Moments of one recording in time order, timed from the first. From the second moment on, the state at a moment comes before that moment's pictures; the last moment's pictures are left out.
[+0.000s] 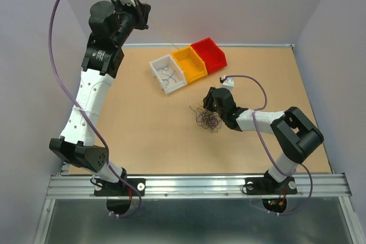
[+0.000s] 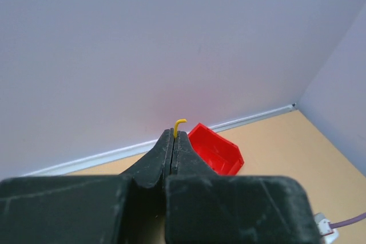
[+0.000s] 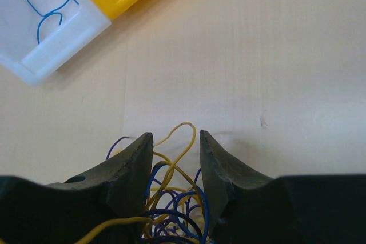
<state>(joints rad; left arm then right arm) -0.30 1.53 1.92 -0.27 0.13 -0.15 0.65 1.68 0.79 0.39 0.36 0.63</state>
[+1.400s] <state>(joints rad) -0.36 1.08 1.07 0.27 0.32 -0.17 0.65 1.56 0.70 0.45 0.26 0.36</state>
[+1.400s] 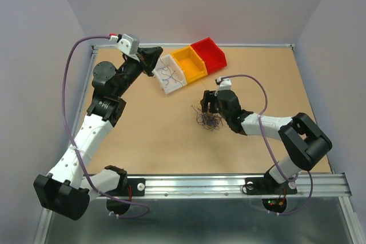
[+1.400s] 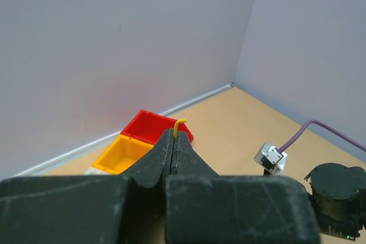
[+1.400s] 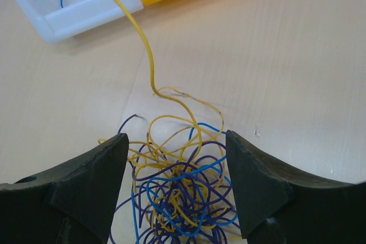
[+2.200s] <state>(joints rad) -0.32 0.87 0.89 0.40 0.30 -0.22 0.65 1.67 0.82 0.43 0.28 0.35</state>
